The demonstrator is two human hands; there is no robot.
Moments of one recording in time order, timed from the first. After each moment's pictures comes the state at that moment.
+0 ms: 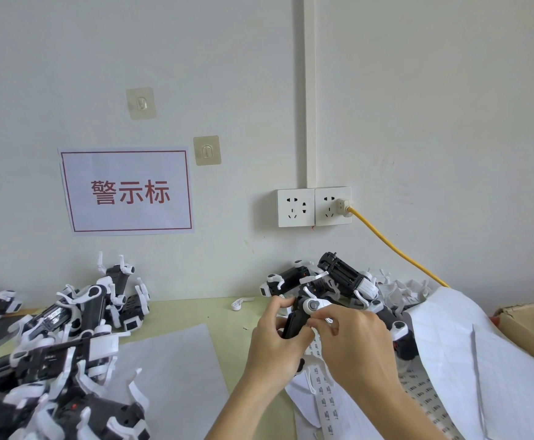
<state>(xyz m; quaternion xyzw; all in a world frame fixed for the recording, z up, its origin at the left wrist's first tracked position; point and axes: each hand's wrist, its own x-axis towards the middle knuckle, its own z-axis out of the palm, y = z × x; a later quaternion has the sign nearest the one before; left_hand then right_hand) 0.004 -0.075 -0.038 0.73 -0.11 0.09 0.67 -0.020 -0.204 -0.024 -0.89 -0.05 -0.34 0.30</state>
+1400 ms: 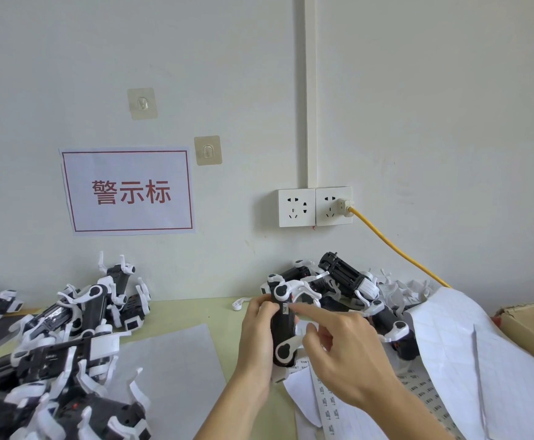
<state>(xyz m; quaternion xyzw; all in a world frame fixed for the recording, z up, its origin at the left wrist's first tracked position) 0.002 -0.068 -0.026 0.56 -0.01 0.06 0.83 -0.039 -0.202 -0.012 -0.88 -0.20 -0.29 0.31</state>
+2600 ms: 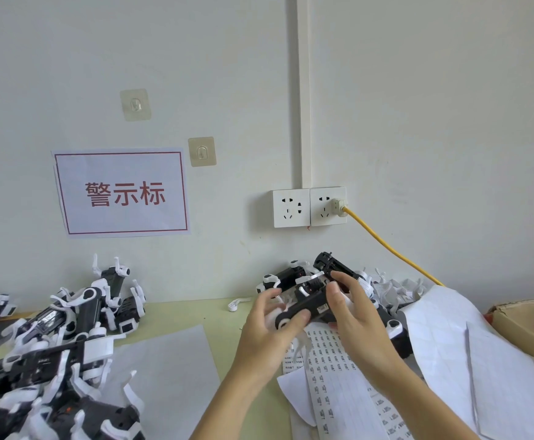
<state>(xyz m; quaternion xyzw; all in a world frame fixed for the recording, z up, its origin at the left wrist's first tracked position) 0.002 -0.067 -0.025 0.71 -0.11 0.11 0.68 -0.018 -0.219 -0.007 -0.75 -0.10 -0.20 0.63</state>
